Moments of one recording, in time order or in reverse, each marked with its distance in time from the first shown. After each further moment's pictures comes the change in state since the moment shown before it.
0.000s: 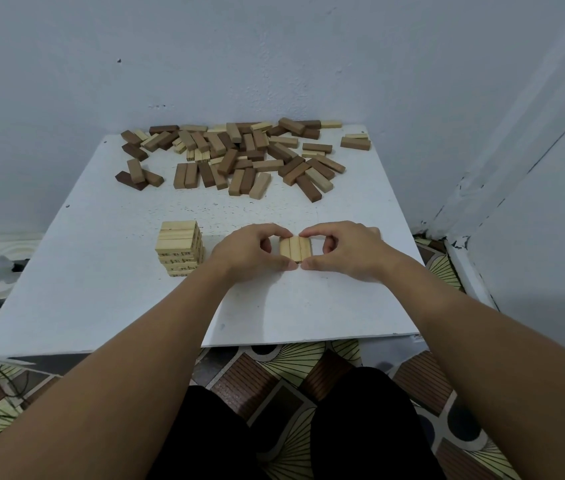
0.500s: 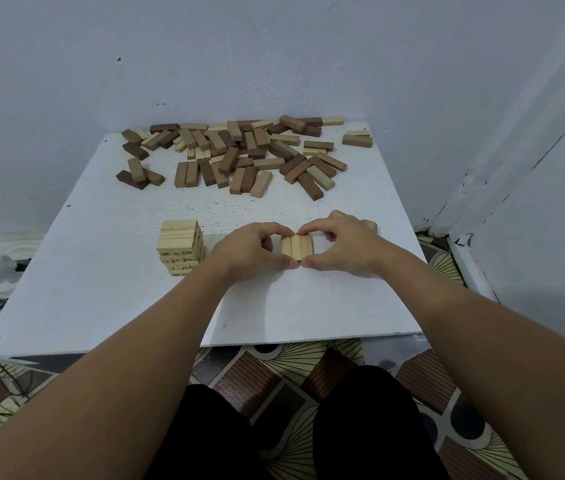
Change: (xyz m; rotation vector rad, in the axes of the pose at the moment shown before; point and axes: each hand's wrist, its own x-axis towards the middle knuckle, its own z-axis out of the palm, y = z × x) left_hand -0.001 0.001 -0.002 0.033 -0.011 0.000; right_hand 0.005 -0.003 0.001 -0.059 0.006 -0.065
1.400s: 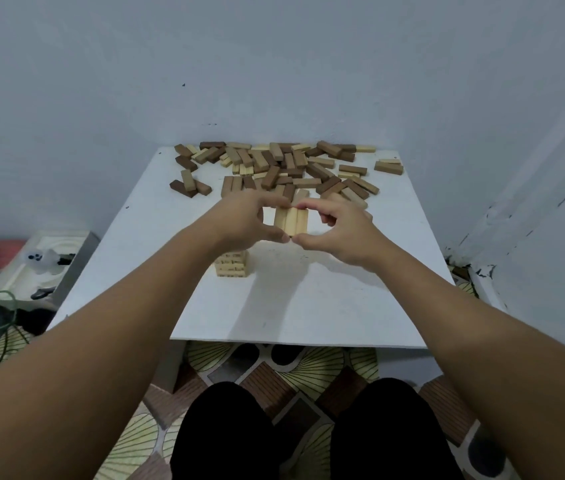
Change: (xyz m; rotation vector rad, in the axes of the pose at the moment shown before) left_hand -0.059 0.030 -0.106 0.177 0.131 0.100; right_hand 0.004 -0.094 -0.004 0.236 0.179 -0.160
